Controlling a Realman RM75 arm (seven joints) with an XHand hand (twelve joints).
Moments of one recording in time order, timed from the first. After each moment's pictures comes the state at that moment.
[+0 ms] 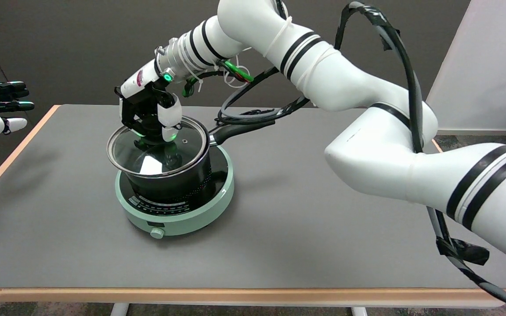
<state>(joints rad) 1.39 -1.67 -2.12 0.60 0.96 -0.96 -0.51</state>
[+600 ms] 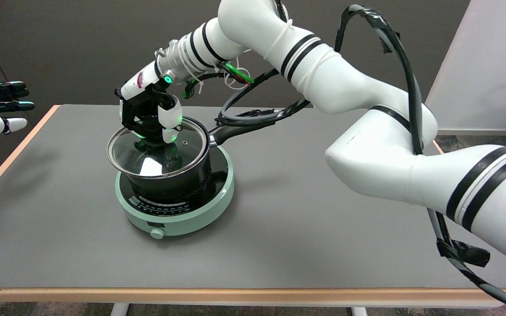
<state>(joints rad) 1.38 -1.66 -2.12 0.61 0.96 -0.97 -0.51</state>
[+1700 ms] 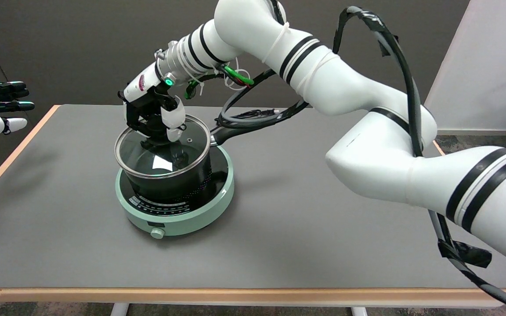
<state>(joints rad) 1.37 -1.66 -2.15 0.65 0.91 -0.97 -0.51</state>
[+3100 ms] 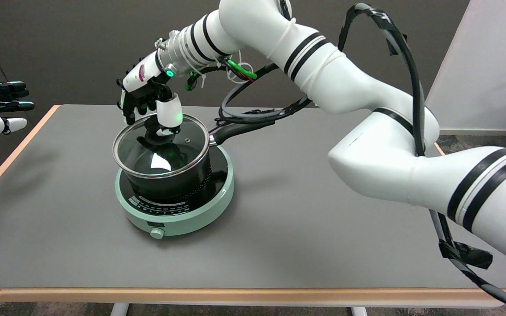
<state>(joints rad) 1.37 -1.65 -2.12 0.71 0.88 -0.97 -0.51</state>
